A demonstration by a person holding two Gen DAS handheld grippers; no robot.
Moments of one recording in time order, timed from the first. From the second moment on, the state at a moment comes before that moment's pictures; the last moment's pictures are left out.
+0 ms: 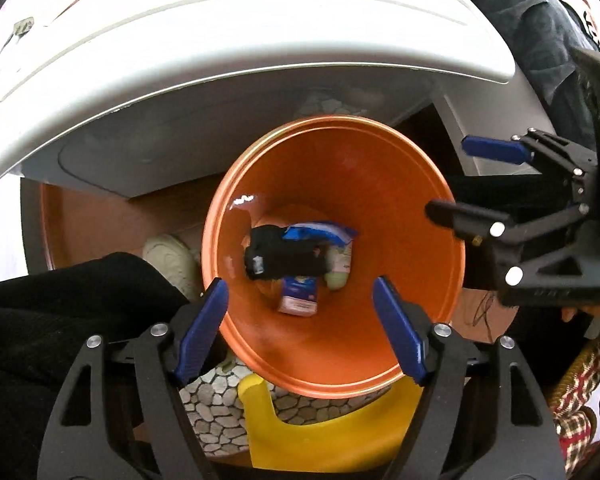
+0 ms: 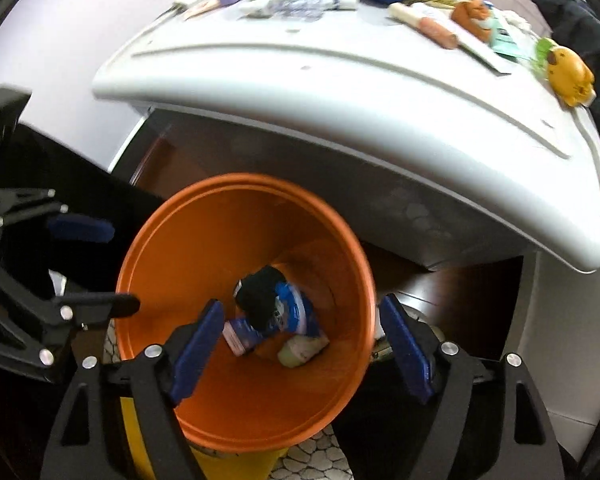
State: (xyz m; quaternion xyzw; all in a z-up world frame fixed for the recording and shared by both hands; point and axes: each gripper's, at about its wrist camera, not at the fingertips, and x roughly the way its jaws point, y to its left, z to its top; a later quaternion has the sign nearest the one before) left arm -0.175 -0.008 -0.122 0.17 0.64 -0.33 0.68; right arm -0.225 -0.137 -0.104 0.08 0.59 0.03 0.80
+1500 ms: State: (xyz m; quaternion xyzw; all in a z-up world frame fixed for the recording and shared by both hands) left arm 0.001 -0.023 -0.044 0.01 0.49 -0.28 0.82; right arm -0.019 -0.229 -0.095 0.06 0.54 0.01 0.84
